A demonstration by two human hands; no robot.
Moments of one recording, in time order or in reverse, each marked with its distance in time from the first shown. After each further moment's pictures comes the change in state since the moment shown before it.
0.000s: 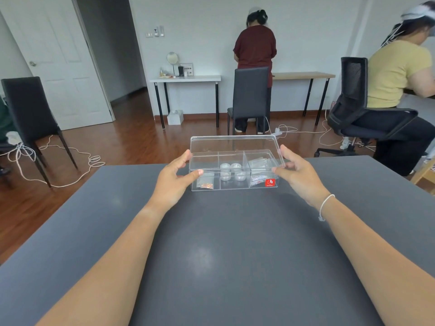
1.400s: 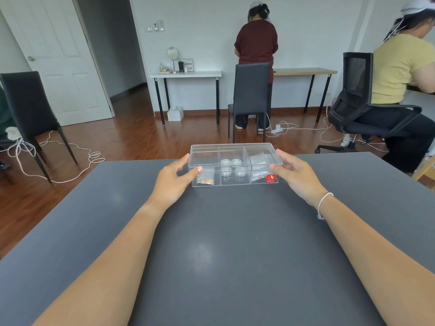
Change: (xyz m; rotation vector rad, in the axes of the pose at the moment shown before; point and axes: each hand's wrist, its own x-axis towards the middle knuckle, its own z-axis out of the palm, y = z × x) left_hand 0.000 -0.011 0.001 0.116 0.009 -0.074; right_hand 0.000 0.007 0.004 -0.052 -0.030 0.052
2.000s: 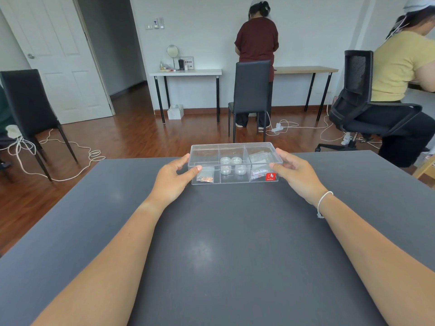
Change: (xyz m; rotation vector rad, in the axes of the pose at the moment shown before) left_hand 0.000 -0.002 0.000 0.012 -0.009 -0.012; right_hand -0.001 0.001 0.001 -0.004 -0.003 0.007
